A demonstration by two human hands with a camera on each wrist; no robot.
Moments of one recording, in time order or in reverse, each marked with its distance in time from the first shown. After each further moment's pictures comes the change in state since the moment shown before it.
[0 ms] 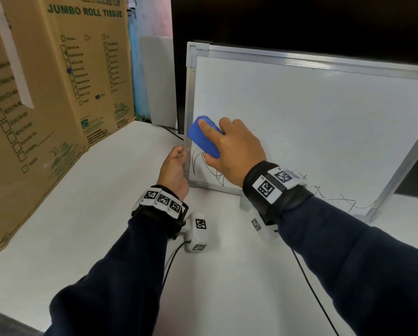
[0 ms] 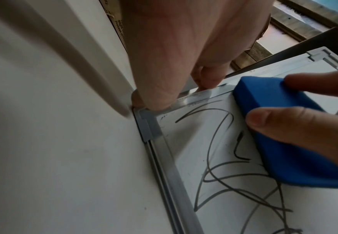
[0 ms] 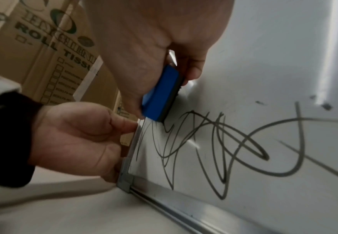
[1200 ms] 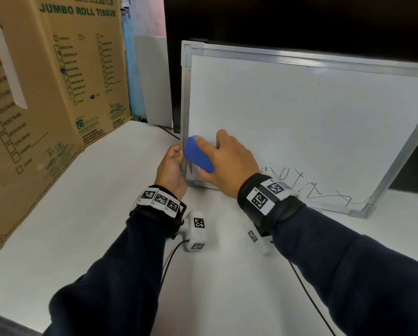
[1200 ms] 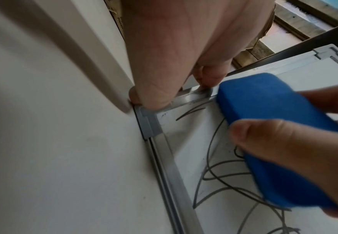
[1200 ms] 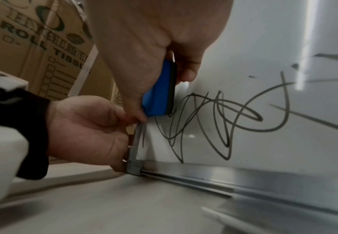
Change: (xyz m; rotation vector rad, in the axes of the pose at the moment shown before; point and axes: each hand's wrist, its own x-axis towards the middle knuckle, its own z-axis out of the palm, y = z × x) left_hand -0.008 -0.002 0.001 -0.076 -0.062 0.074; right_hand -0.020 -0.009 0.012 0.057 -0.121 0.032
